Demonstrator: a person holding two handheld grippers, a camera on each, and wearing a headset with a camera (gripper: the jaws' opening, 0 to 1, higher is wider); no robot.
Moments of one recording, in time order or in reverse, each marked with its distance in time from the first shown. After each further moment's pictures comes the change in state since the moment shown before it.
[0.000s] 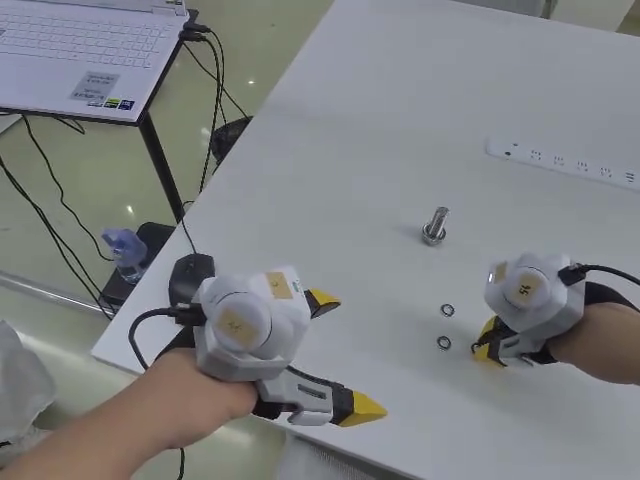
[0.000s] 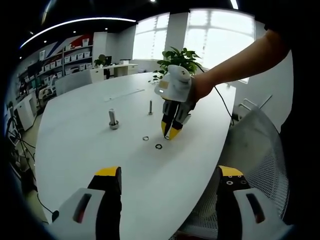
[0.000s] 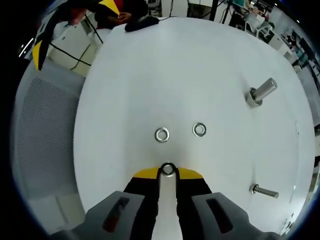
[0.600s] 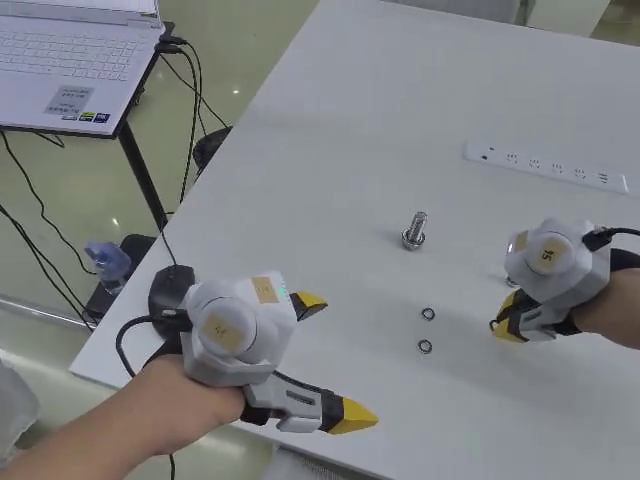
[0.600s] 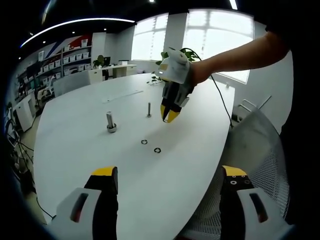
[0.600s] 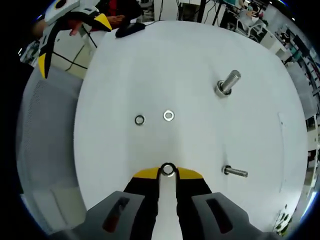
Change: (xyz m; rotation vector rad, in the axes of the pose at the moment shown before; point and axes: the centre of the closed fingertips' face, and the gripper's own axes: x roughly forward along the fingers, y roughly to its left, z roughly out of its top) left arm 0.009 -0.002 0.009 0.005 -0.005 -0.011; right arm -0.058 -0.032 -0.020 0.029 0.015 -0.057
